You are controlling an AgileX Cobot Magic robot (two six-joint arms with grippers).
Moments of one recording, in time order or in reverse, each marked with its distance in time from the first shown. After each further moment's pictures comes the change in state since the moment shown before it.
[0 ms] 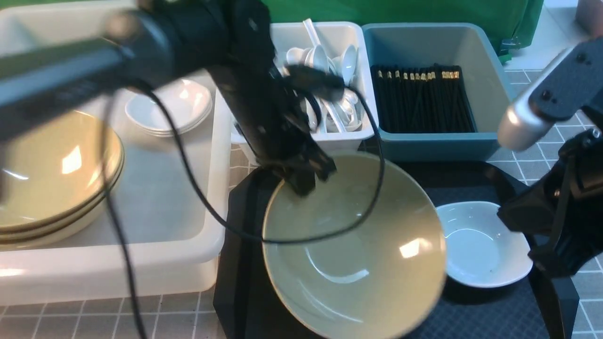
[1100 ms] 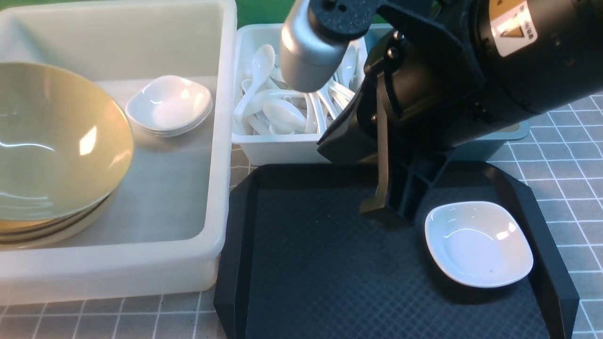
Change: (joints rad) right arm 0.309 0.302 -0.435 0.005 -0.019 -0.175; left arm 1.123 -0.419 0.491 -0.209 -0.267 -0.022
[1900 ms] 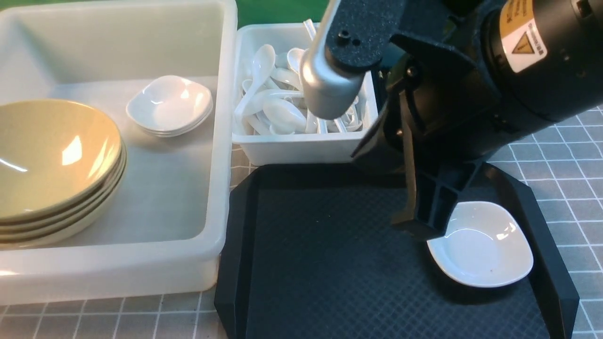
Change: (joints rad) right arm 0.000 0.000 -0.001 -0.118 0.129 0.055; left arm -0.136 -0.123 -0.199 0.134 0.132 -0.111
